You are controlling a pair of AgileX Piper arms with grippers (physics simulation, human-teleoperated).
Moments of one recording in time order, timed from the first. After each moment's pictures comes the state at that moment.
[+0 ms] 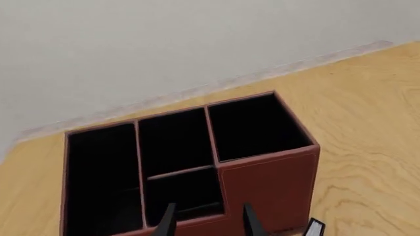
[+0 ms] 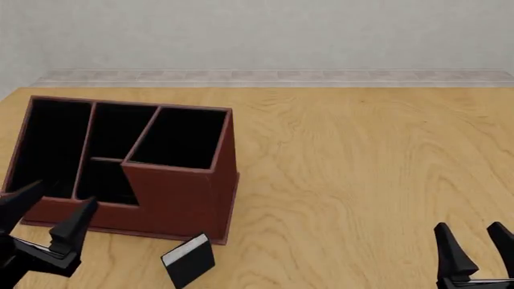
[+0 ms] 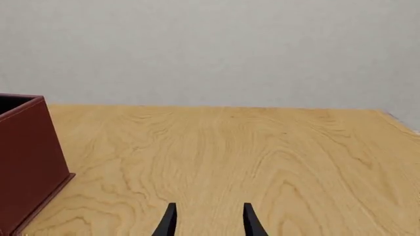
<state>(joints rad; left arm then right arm) -0.21 0.32 -0.32 0.17 0.16 0.01 0.04 0.00 -0.01 -0.02</state>
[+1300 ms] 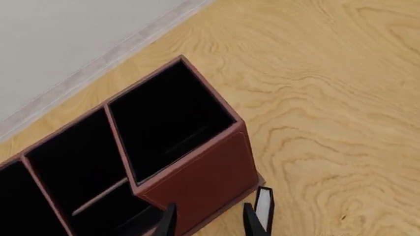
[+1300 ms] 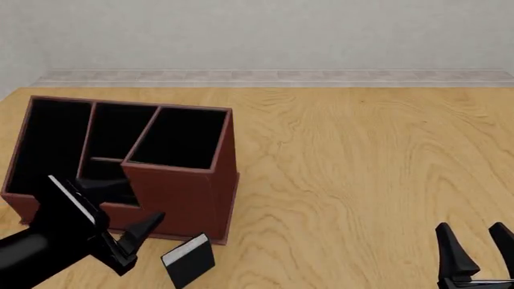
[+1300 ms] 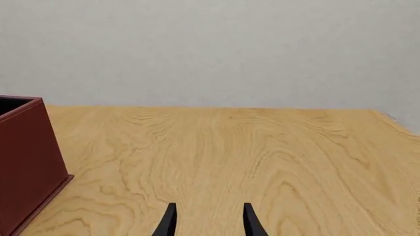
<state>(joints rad) -0.52 0.69 -0.48 0.30 0.29 0.00 0.03 0.00 0.00 -0.02</state>
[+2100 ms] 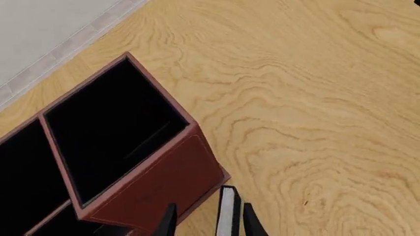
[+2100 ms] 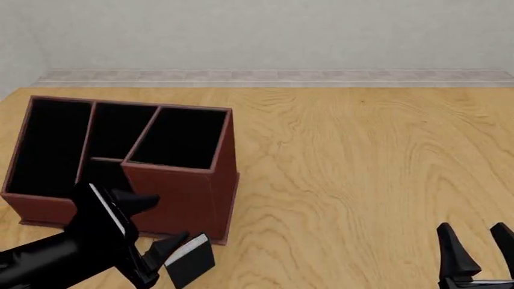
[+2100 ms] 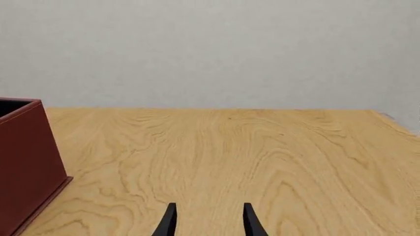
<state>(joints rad) -0.67 0.78 -0.49 0.31 0.23 -0.01 0.02 0.00 0.00 -0.01</state>
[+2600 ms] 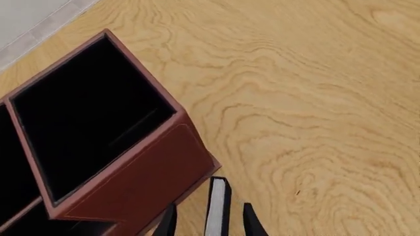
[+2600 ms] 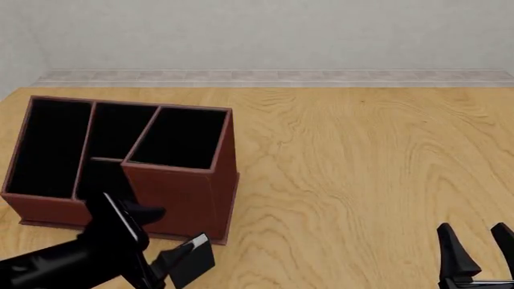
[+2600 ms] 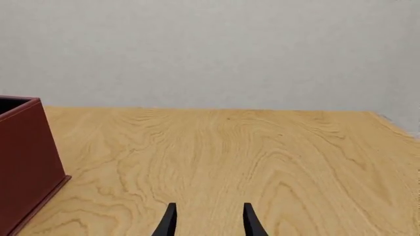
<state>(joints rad) -0.69 0.82 -0.46 0.30 0.19 -0.01 0.02 0.00 0.00 -0.02</state>
